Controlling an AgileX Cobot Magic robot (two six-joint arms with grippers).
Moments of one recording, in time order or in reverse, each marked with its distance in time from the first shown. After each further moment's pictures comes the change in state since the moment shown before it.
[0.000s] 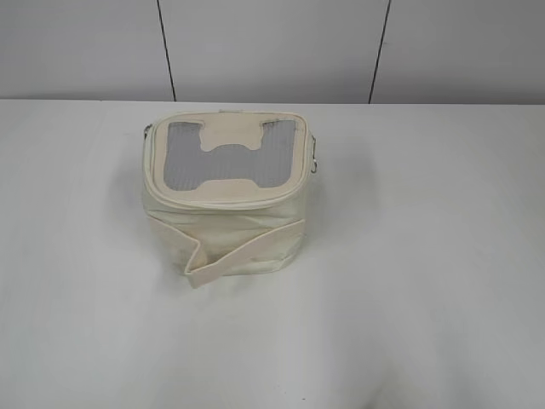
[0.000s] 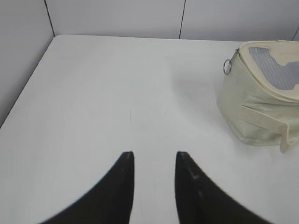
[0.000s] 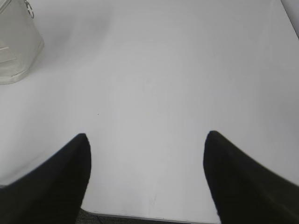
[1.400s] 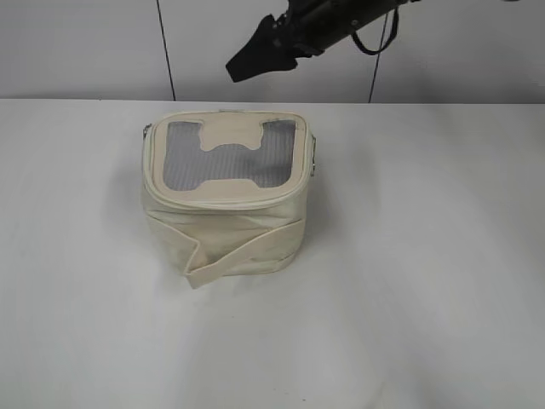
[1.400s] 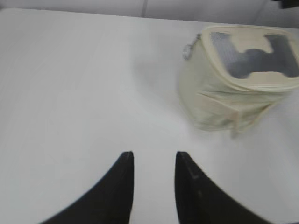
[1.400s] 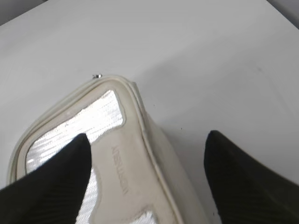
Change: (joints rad) left arm -0.017 0.188 -0.010 -0.227 -0.069 0.067; right arm 0.292 2.266 -1.534 0.881 -0.010 -0.985
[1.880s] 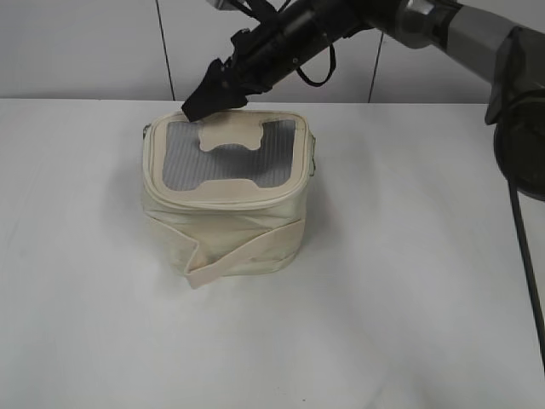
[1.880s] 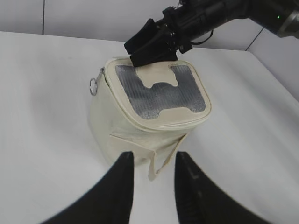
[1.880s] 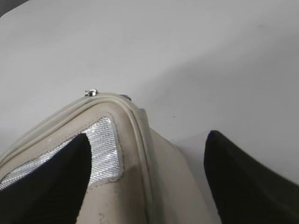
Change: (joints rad) left arm -0.256 0.290 0.000 -0.145 -0.374 0.022; right arm 0.098 0.294 -0.372 -0.042 0.110 0.126
